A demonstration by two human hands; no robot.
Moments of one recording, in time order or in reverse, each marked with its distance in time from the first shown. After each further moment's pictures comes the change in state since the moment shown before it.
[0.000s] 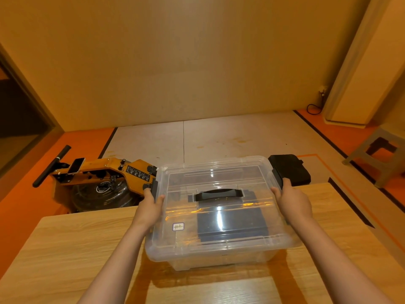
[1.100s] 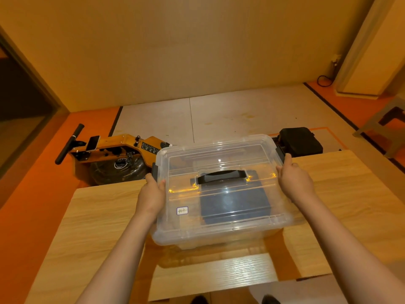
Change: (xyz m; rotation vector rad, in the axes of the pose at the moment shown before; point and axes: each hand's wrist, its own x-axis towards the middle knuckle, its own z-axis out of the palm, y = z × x) left_hand -0.019 -0.079 -0.066 0.222 0.095 0.029; right_hand -0.065 -0.069 0.030 -0.068 -0.034 -0.053
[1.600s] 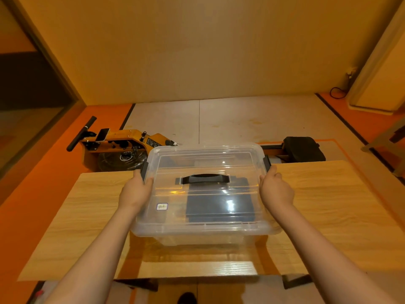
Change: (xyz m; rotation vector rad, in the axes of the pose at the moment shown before) left_hand -0.029 -0.011 -0.007 0.114 0.117 -0.015; right_hand -0.035 -0.004 -0.011 -0.003 -0.065 0.016
